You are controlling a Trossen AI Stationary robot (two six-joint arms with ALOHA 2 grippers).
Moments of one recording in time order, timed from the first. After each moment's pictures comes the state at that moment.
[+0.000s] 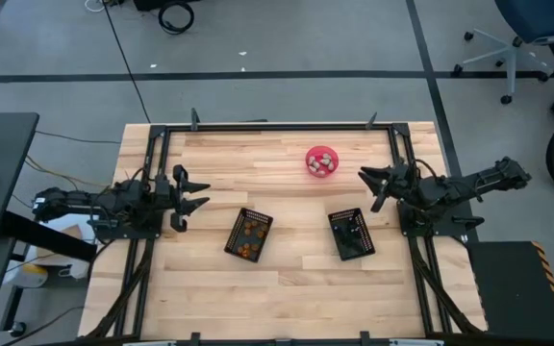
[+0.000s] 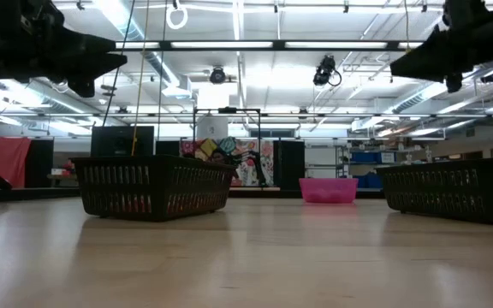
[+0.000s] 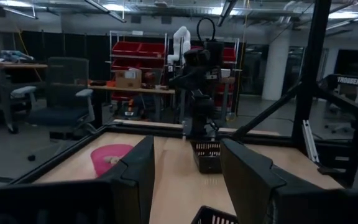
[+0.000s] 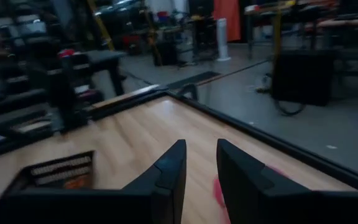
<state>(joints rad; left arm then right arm) -0.05 0.09 0.01 0.26 -0.15 -0.03 0.29 0.29 0.25 -0.07 0.84 0.23</state>
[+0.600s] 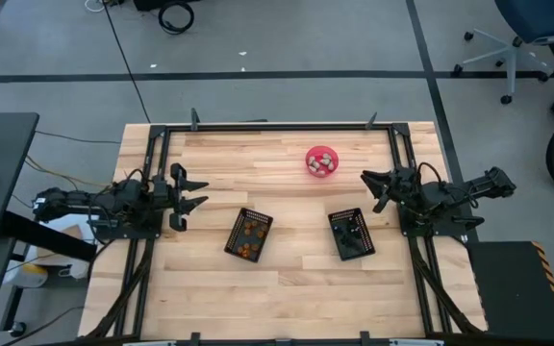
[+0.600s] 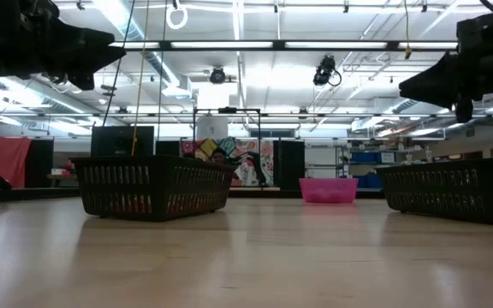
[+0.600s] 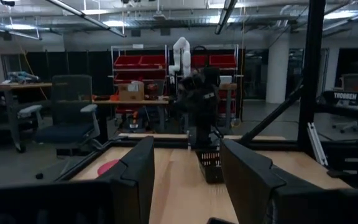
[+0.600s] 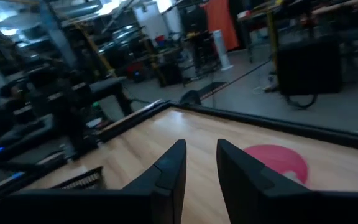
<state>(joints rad) -0.05 0.08 0.01 0.30 -0.15 0.04 0.29 0.00 0.04 -0.02 0.87 0.33</state>
